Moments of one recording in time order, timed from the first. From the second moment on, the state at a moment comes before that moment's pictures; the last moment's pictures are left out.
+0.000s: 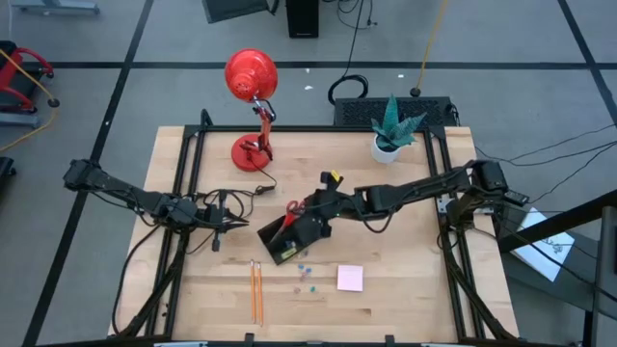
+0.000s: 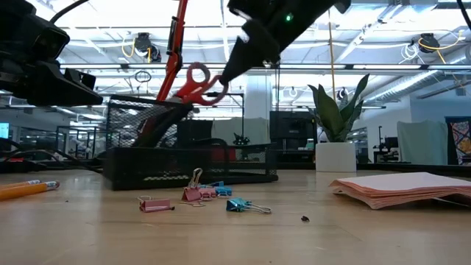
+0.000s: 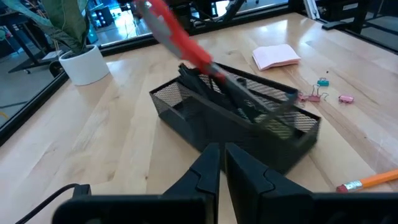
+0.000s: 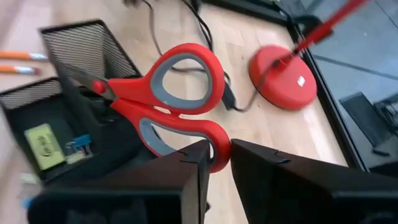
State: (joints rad) left arm -0.33 0.43 0.01 0.12 -0.26 0.10; right arm 0.12 1.71 1.19 -0.15 0.39 -0.12
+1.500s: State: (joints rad) left arm -0.33 0.43 0.01 0.20 -0.26 0.11; right arm 0.22 2.00 1.69 -0.51 0.53 -0.32
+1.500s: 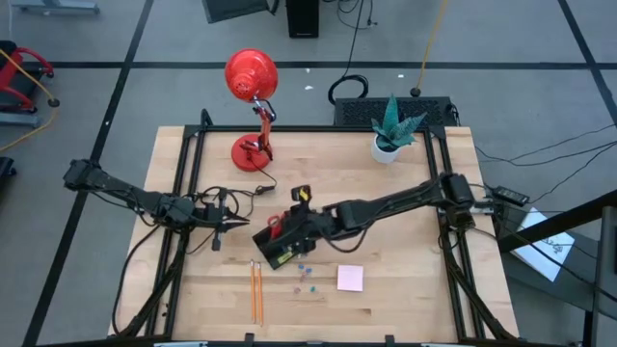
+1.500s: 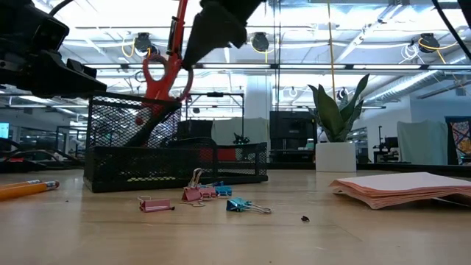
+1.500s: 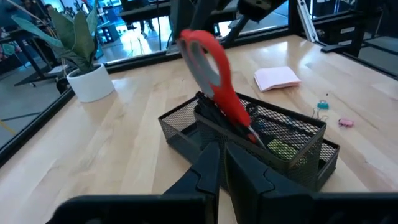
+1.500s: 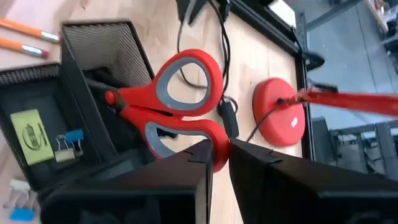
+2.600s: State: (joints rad) left arm -0.33 0.43 0.01 0.18 -0.26 0.11; right arm 0.26 1.90 1.75 -0.46 0.63 -0.39
